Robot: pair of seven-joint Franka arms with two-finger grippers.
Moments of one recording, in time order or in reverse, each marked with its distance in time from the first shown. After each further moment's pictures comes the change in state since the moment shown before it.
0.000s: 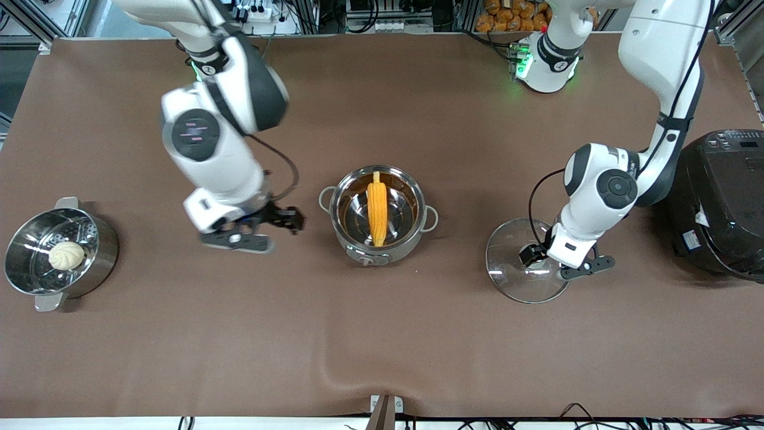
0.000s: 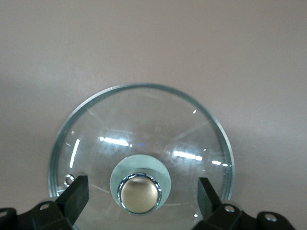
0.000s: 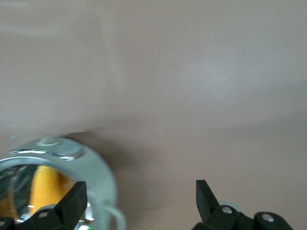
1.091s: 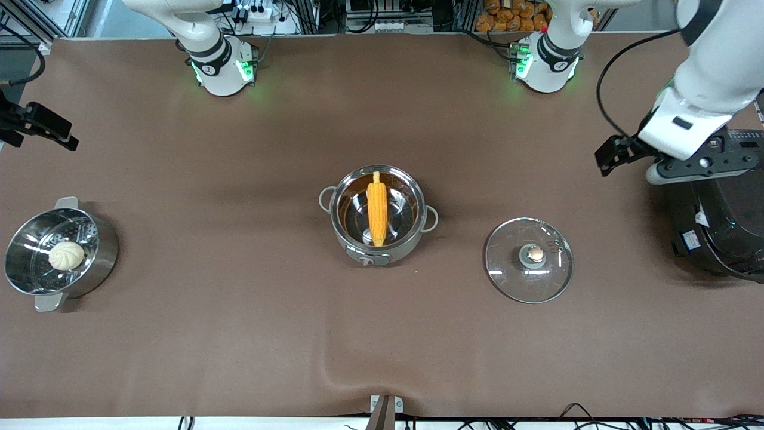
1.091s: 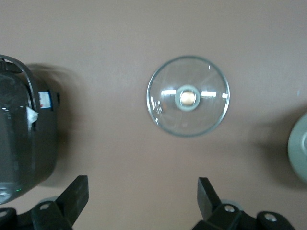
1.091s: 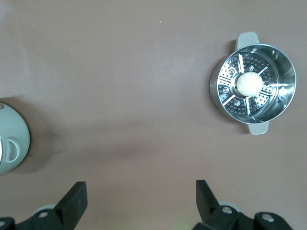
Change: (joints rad) left arm 0.017 -0.441 0.004 0.308 -0.018 -0.902 0.340; right arm -0.420 -0.403 0.005 -0.007 -0.028 -0.419 -0.464
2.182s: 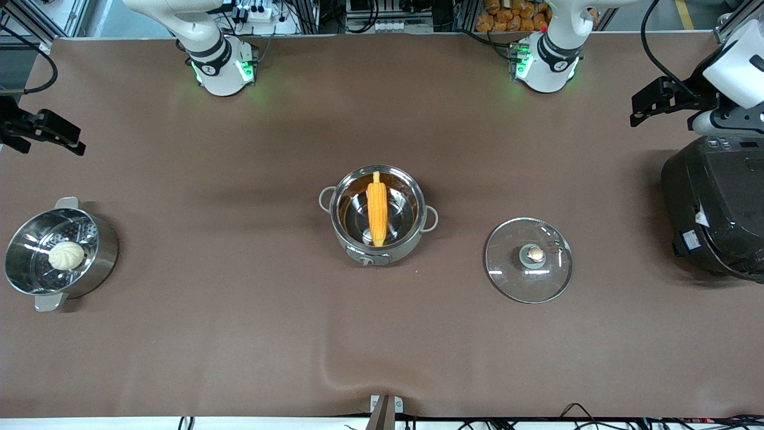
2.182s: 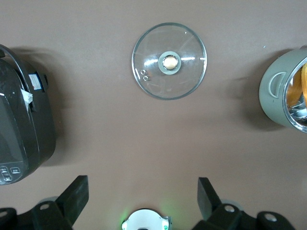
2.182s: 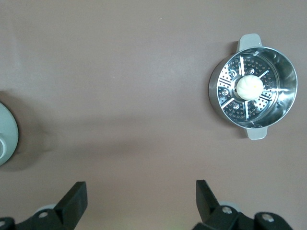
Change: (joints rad) left arm 0.016 0.004 0.043 0.174 -0.113 -0.243 0.140; right arm 0.000 0.008 0.003 -0.068 -0.020 0.057 -0.039
